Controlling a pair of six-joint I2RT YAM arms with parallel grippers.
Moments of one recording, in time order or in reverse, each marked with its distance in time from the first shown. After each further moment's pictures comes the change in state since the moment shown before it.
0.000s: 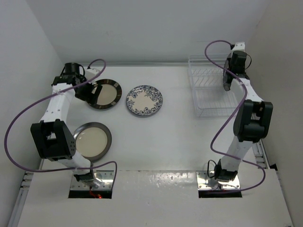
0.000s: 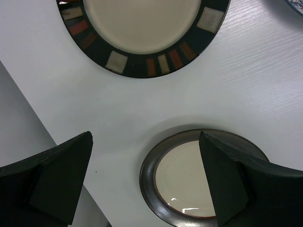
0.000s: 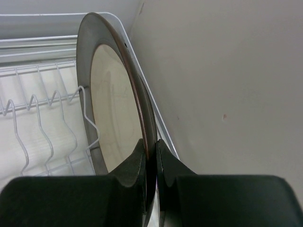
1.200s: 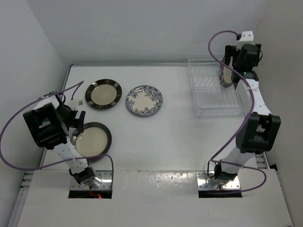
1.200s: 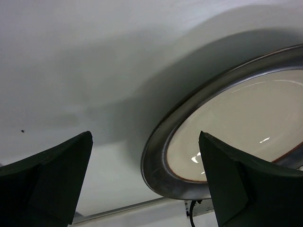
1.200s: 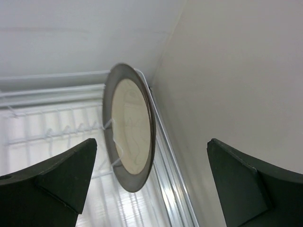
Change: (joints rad) left arm 0.360 0.229 -0.200 -0.085 0.027 0.144; right arm -0.002 -0.158 0.010 -0.035 -0.175 0.034
